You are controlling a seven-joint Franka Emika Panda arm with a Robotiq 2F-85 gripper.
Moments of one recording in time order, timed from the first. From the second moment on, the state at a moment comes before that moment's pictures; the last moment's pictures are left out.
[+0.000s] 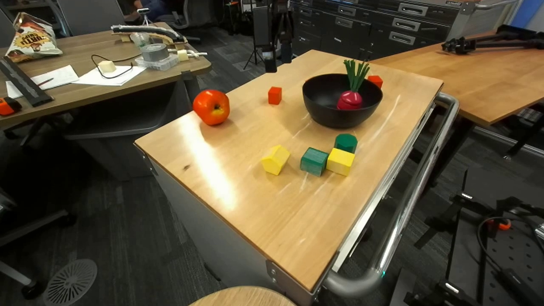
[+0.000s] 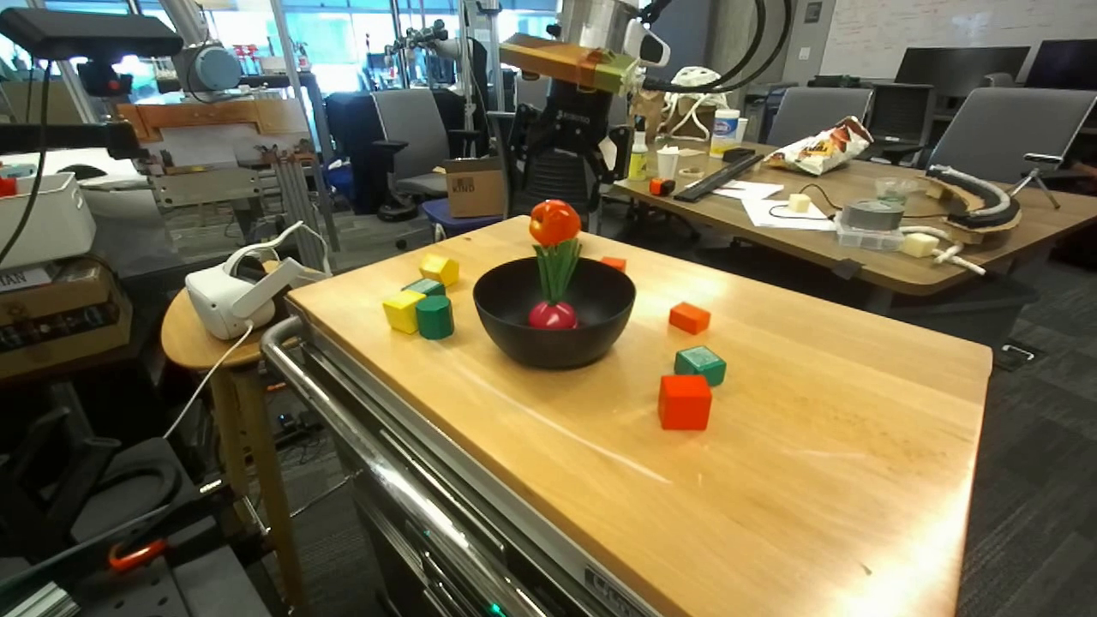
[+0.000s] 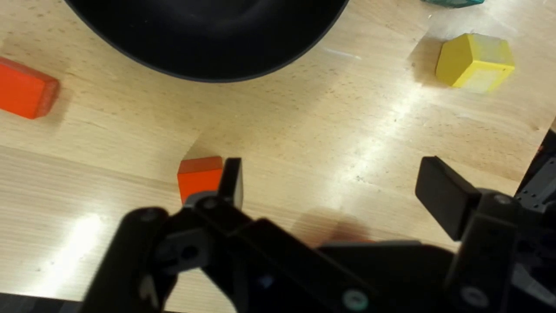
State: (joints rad) arm -0.03 0.43 0.04 -1.56 0.08 1.82 -0.35
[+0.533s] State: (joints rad) arm -0.02 0.53 0.03 -1.56 -0.02 1.97 -0.34
